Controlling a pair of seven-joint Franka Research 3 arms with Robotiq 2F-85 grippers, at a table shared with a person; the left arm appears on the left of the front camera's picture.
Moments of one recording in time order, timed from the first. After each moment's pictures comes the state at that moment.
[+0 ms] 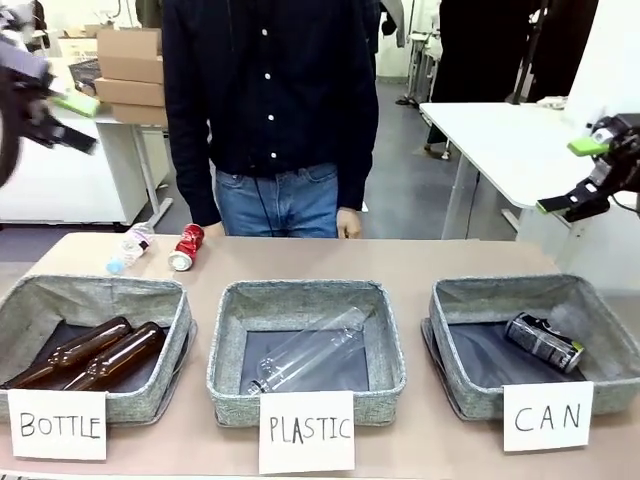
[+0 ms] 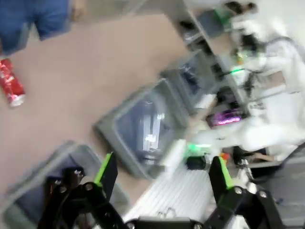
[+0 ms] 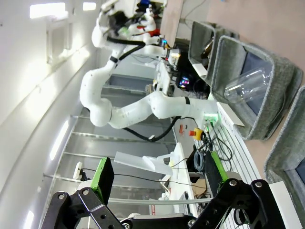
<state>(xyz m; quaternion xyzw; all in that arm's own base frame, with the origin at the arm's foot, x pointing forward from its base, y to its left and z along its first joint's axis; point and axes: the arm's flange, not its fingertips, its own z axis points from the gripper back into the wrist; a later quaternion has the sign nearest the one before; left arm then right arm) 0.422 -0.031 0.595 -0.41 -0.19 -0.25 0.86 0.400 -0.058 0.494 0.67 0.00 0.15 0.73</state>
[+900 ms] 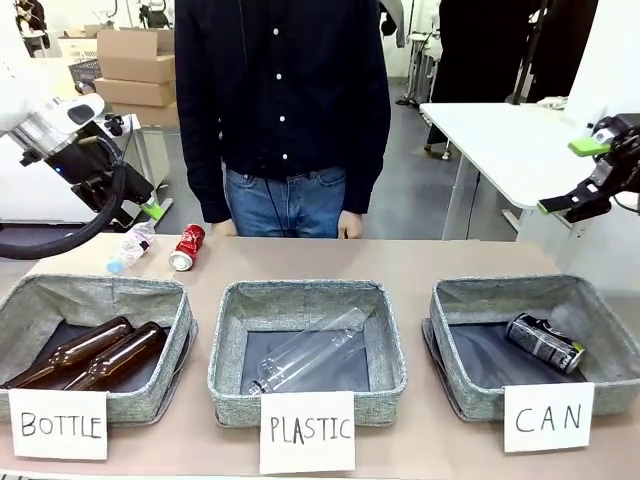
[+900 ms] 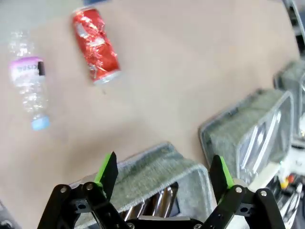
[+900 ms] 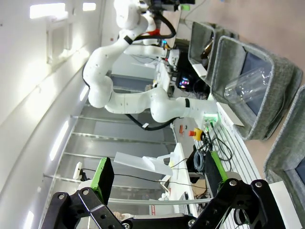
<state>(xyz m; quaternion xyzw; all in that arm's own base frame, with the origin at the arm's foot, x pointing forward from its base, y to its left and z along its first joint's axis) 0.518 -0.032 0.467 -0.22 -0.14 -0.17 0.95 0.400 -0.059 0.494 0.67 0.00 0.15 0.73</state>
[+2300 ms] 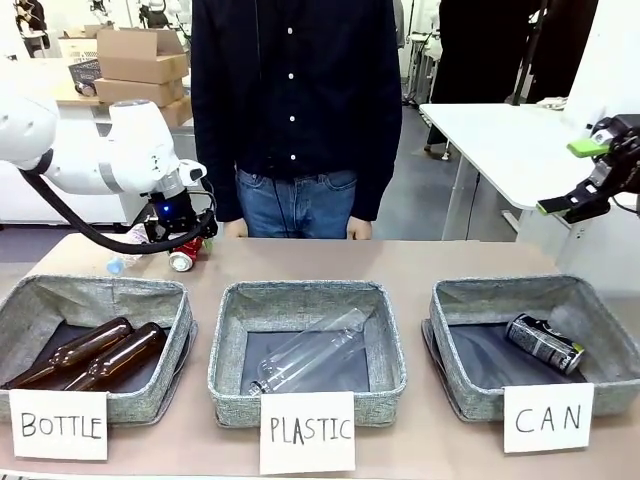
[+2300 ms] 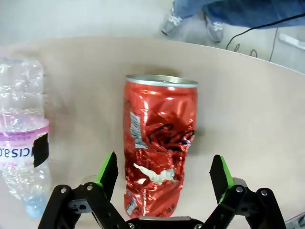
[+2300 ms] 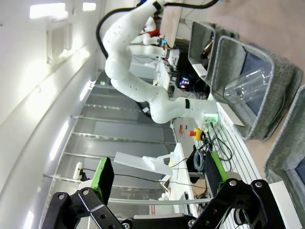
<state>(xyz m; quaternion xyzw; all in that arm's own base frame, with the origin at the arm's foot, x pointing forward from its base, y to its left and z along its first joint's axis) 0.673 -0.110 0.322 -0.06 -0.06 0.01 1.00 0.400 -0.059 0.494 0.67 0.00 0.15 0.73</state>
